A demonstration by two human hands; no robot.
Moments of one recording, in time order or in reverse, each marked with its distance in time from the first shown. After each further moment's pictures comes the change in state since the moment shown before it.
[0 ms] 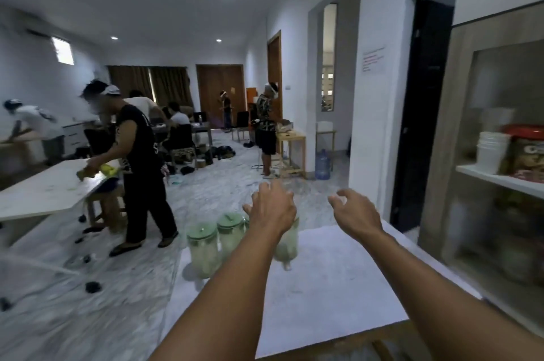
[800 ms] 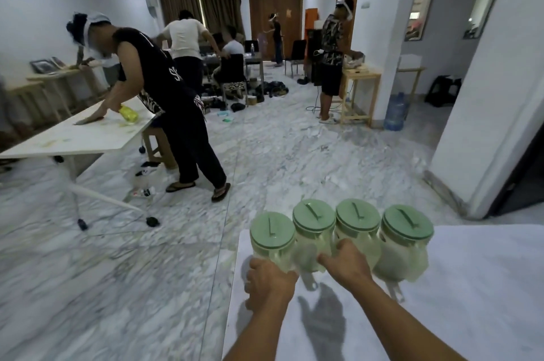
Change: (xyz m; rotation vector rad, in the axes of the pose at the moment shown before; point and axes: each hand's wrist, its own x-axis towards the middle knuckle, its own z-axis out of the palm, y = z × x) left_hand 0.188 -0.309 0.124 -0.227 -0.197 -0.939; right_hand 0.143 -0.047 0.392 -0.082 -0.519 0.249
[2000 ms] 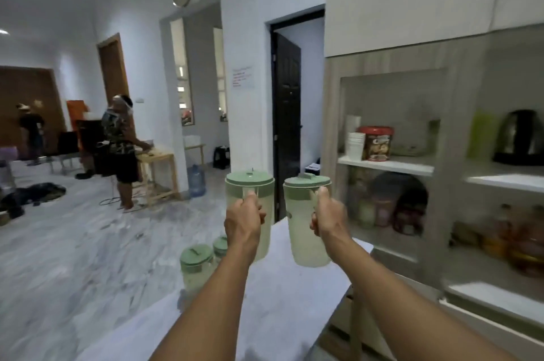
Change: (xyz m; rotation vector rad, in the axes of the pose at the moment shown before) left_hand -0.256 0.064 -0.082 -0.566 -0.612 0.862; right_hand -0.299 0.019 -0.175 0.788 1.035 0.017
